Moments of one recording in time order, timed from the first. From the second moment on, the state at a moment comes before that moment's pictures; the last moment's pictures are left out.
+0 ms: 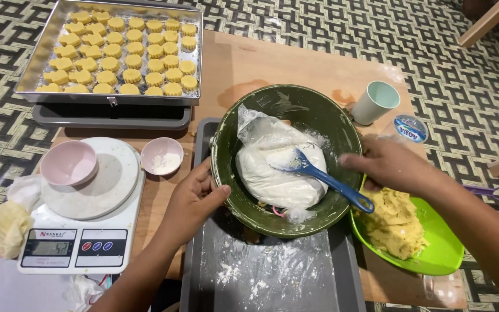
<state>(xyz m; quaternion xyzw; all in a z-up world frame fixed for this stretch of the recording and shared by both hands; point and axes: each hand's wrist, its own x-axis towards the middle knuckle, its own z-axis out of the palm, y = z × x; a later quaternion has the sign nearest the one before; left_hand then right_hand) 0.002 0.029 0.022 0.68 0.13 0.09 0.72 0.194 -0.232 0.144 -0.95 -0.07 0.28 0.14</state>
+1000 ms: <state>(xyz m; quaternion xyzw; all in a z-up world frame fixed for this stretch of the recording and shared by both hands) 0.002 0.025 -0.007 0.64 0.06 0.13 0.76 0.160 -0.219 0.198 -0.95 -0.19 0.17 -0.19</state>
